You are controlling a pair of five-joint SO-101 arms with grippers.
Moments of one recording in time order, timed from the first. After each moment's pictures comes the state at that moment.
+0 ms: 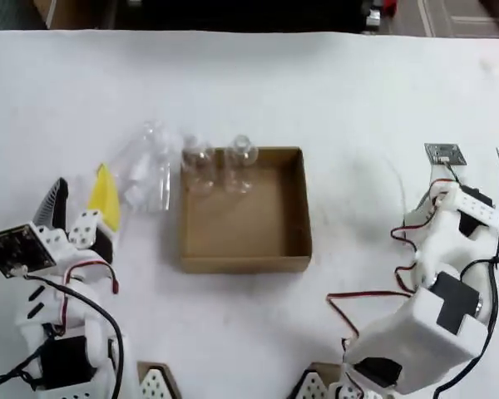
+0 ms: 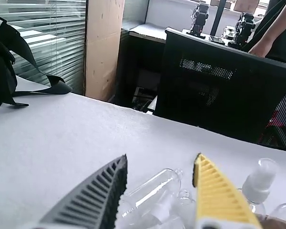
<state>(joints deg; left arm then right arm) -17.7 -104.4 79.6 43.5 12.4 28.4 9.6 24.8 54.0 32.3</state>
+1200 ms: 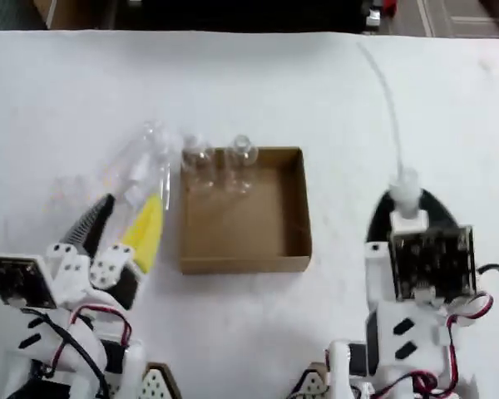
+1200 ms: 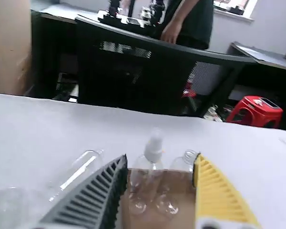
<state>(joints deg) 4.6 -105.0 59.3 65.9 14.4 1.8 -78.3 24.3 78.1 21.4</state>
